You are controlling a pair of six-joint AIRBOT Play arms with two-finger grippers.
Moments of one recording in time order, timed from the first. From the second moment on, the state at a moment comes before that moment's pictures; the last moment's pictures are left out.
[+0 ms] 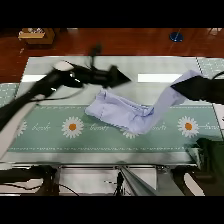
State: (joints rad) left arm -0.32 -1.47 1.28 0.12 -1.06 -1.10; right arm 0.01 -0.76 1.07 -0.88 1.24 1.50
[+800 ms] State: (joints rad) left arm 0.43 -0.91 1.28 0.25 -1.34 -1.13; right arm 0.62 -1.45 1.07 -0.67 0.62 1.52
